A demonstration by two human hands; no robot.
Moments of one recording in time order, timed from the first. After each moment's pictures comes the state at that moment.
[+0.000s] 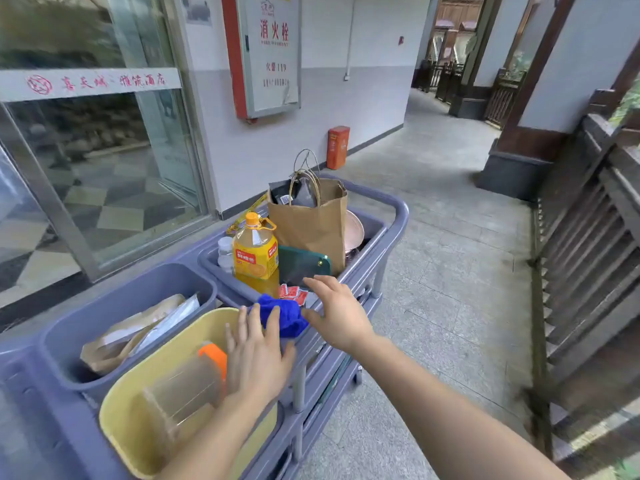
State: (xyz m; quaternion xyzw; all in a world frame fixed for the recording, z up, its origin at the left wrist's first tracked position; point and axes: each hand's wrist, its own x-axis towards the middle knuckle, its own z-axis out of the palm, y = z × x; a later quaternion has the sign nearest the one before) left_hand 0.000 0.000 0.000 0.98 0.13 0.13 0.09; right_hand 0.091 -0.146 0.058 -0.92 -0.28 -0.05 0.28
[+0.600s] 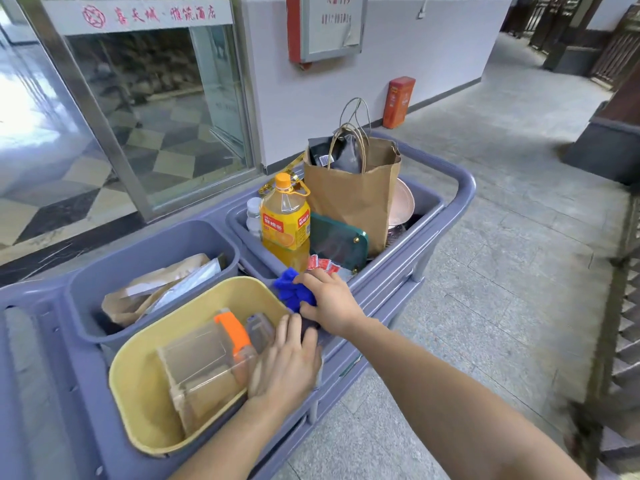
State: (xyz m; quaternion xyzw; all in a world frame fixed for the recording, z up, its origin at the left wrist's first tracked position) left_hand 0.011 -0.020 -0.043 0.99 0.06 0.08 0.04; right_hand 0.154 -0.091 -0.017 -0.88 -0.40 0.05 0.23
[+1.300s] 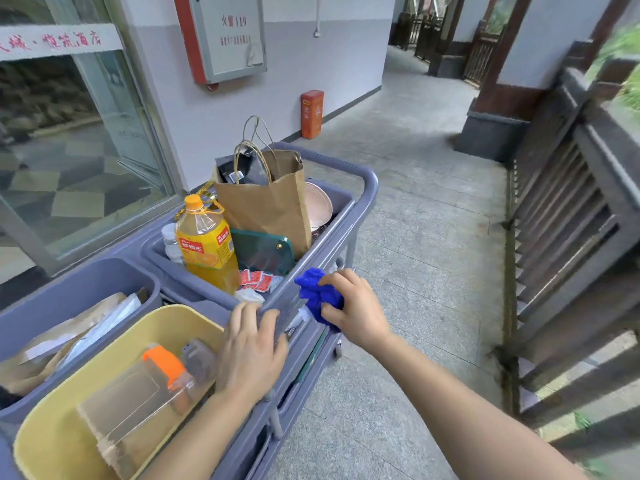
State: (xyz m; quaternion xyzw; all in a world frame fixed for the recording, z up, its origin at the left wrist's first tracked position) left_hand 0.032 -0.053 0.001 0.98 0.01 0.17 0.11; right_hand 0.122 -0.245 0.027 -0.90 -0.22 -0.08 0.36
